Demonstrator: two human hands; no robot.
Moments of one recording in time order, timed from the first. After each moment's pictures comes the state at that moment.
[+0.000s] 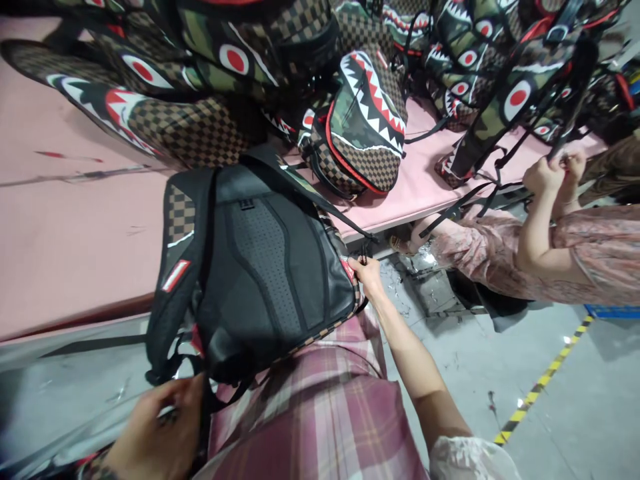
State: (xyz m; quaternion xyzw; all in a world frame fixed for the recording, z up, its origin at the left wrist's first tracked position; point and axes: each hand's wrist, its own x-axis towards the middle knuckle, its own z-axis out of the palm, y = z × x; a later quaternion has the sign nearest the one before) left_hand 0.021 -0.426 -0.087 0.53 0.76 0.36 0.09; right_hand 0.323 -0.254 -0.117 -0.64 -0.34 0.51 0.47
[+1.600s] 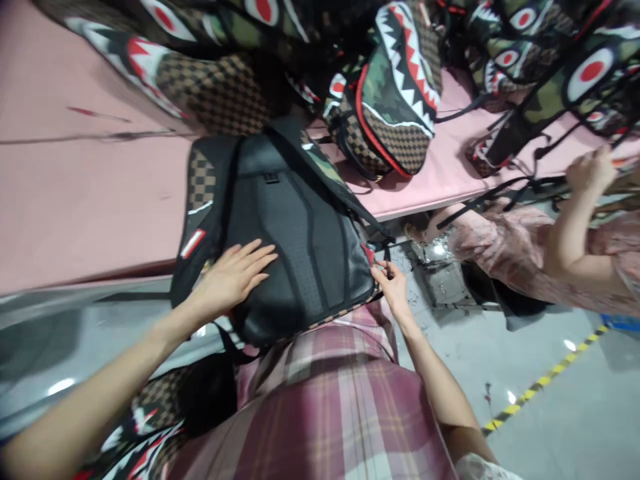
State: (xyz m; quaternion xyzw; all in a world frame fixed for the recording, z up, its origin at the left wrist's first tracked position) left_hand -0.011 -0.284 -0.098 0.88 0.46 0.12 0.09; right_hand 0.335 -0.315 -0.129 -0.68 -0.39 0.43 0.44
